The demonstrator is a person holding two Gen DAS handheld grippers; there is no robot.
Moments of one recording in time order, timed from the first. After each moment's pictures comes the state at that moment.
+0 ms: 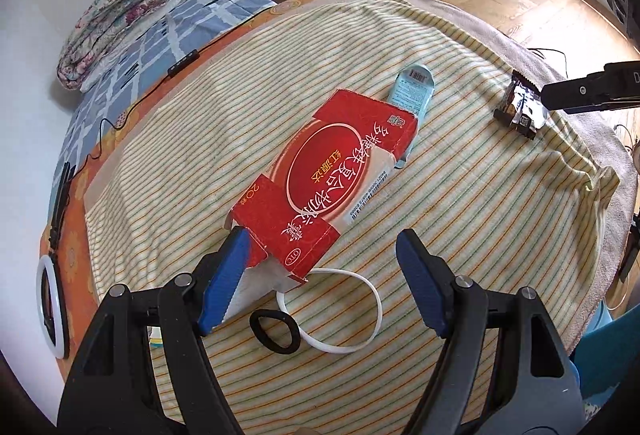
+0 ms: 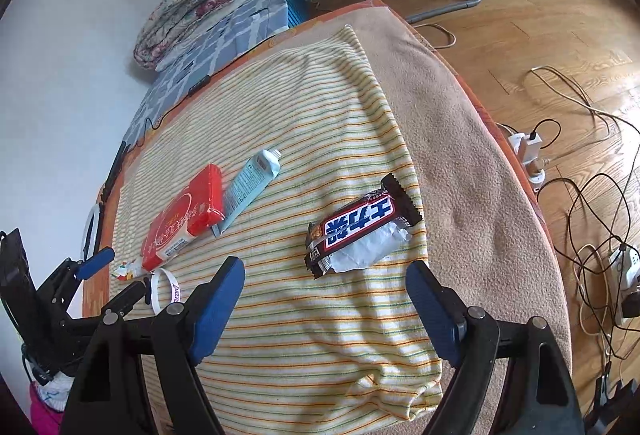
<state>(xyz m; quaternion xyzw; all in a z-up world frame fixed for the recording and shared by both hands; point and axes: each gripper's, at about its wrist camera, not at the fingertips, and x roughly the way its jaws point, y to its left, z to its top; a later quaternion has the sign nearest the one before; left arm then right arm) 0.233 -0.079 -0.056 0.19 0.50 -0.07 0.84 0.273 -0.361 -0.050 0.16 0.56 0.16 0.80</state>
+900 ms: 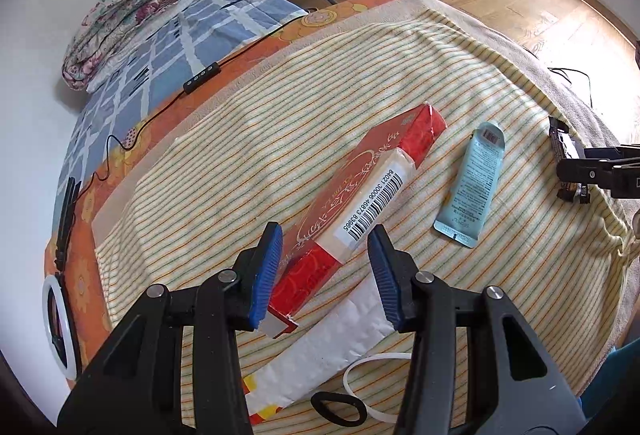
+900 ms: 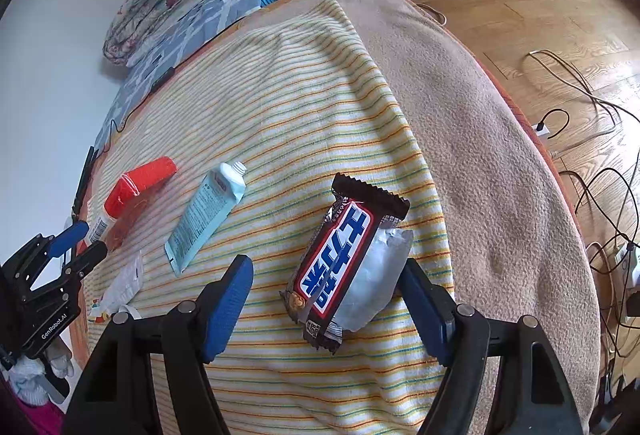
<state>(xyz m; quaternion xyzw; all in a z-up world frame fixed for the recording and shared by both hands) 0.309 -0.051 -0.047 0.17 0.50 -0.04 0.85 0.318 -0.331 -0.084 0.13 0.58 0.13 0.80</state>
